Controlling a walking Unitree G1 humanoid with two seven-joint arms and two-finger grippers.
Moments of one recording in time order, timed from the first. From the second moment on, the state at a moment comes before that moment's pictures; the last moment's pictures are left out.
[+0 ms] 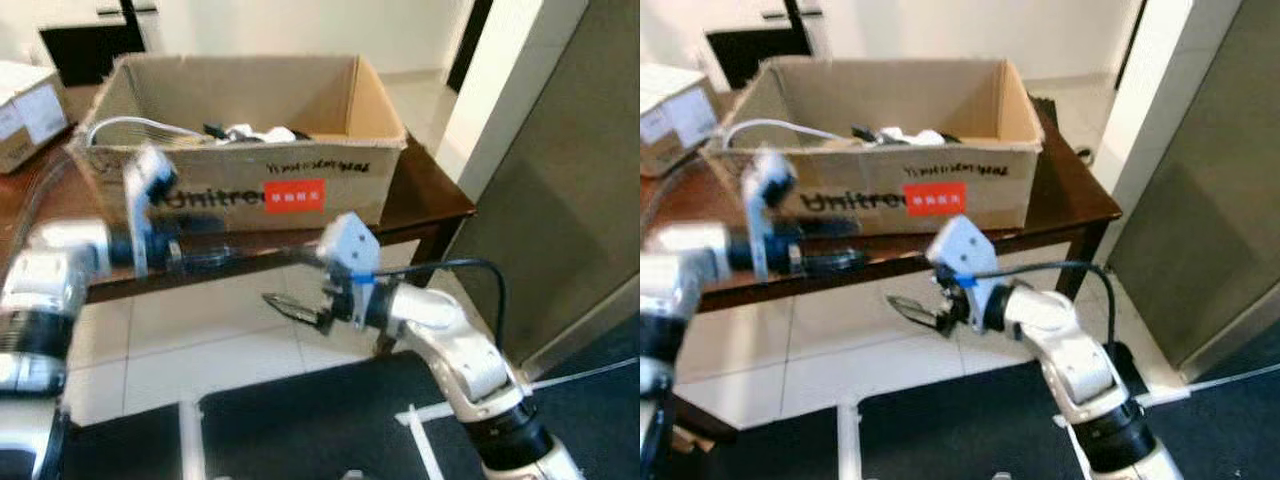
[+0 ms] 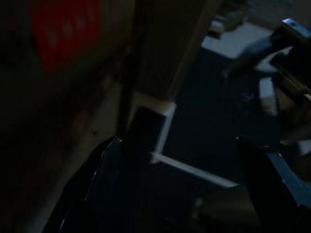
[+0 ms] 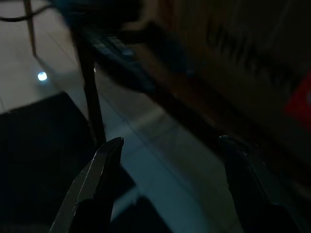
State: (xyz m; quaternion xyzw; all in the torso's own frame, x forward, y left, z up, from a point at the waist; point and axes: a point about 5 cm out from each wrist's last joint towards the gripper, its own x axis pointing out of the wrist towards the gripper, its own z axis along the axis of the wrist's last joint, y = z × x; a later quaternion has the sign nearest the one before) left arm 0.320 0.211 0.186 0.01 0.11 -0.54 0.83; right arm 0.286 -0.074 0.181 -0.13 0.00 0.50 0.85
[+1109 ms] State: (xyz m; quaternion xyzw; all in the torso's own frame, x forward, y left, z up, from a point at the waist) left arm 0.199 0.189 -0.065 -0.02 0.42 -0.05 0.91; right arm 0.207 -0.208 -0.065 -0.04 0.45 -0.05 0.89
